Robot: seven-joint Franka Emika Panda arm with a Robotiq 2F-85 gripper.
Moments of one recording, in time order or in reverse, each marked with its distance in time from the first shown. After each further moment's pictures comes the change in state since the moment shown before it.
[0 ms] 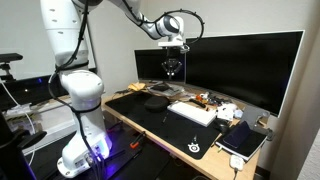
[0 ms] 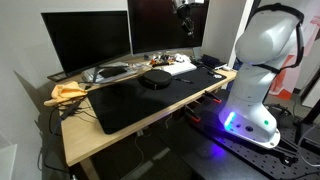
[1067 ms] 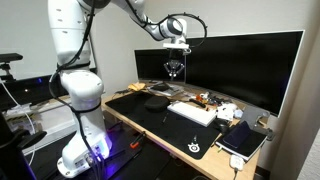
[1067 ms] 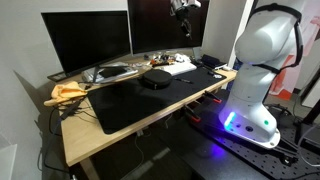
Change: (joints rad) arm -0.012 0.066 0.000 0.055 0.030 -0.001 -0.146
